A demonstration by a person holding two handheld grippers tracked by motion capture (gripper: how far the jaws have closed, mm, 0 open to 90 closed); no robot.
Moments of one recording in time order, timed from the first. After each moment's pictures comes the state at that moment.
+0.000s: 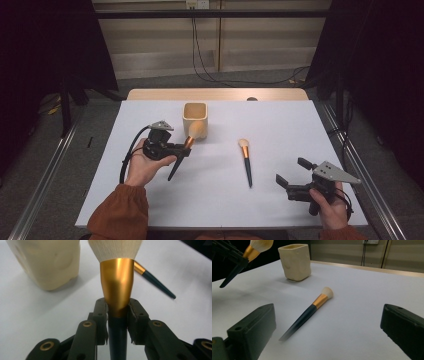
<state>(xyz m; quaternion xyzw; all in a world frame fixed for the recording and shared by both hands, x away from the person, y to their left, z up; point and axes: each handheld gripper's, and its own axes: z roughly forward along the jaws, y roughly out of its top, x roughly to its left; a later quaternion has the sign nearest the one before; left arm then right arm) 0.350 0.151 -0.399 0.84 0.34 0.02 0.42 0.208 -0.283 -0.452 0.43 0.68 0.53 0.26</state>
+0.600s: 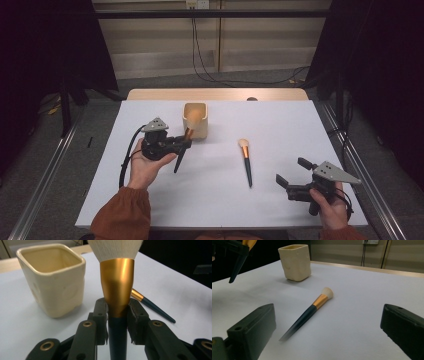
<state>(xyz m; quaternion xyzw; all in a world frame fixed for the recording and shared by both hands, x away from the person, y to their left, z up) 0.344 0.152 -0.396 0.79 0.32 0.07 0.51 0.208 -0.283 -0.452 0.43 0.68 0.53 0.26</state>
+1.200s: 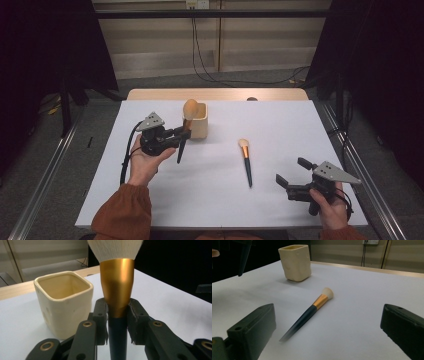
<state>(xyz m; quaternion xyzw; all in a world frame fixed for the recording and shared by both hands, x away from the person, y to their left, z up) 0.352 0.154 -0.391 0.76 0.32 0.12 0.56 0.208 -0.283 -0.452 0.43 0.68 0.53 0.26</state>
